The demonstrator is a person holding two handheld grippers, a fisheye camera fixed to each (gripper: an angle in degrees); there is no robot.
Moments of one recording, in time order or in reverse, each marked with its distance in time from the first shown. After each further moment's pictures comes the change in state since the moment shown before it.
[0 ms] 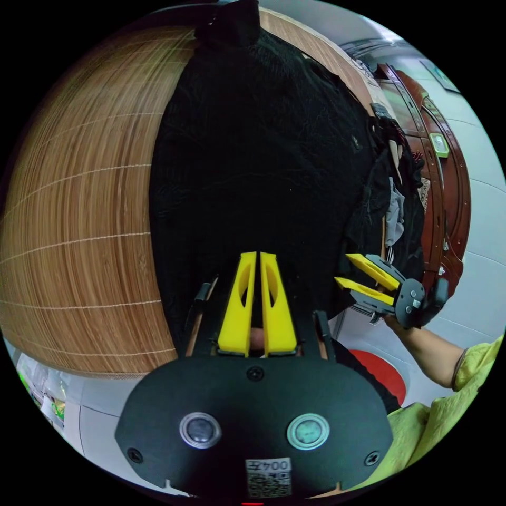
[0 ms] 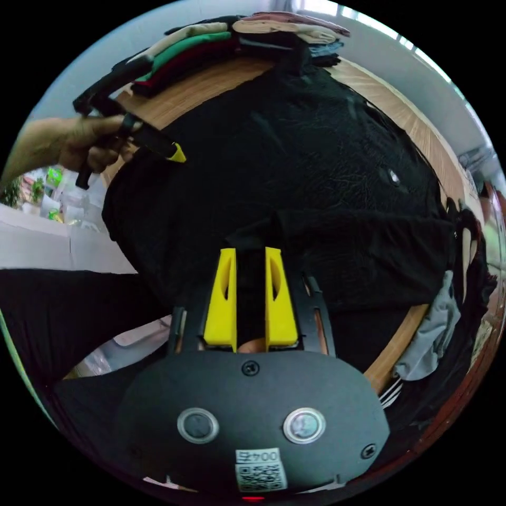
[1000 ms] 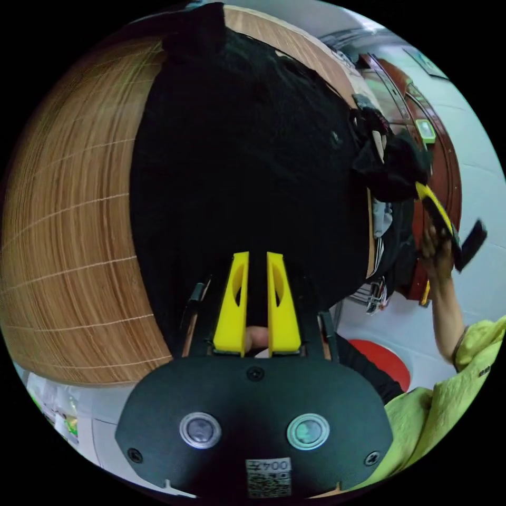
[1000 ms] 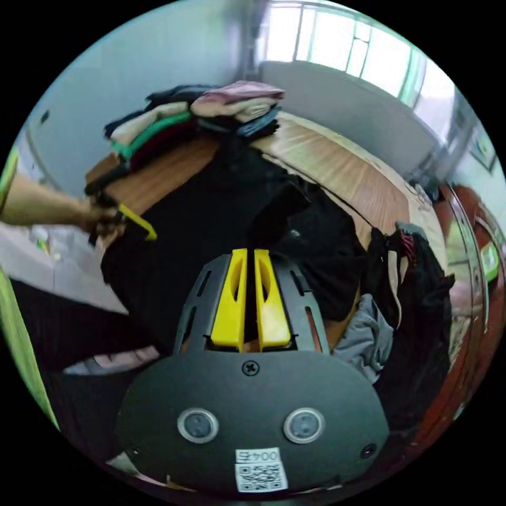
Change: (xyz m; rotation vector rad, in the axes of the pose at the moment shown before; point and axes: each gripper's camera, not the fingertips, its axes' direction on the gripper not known) left arm -0.055 -0.032 0.072 0.003 0.016 0.072; right arm 0.063 0.012 -0.139 0.314 0.138 0.049
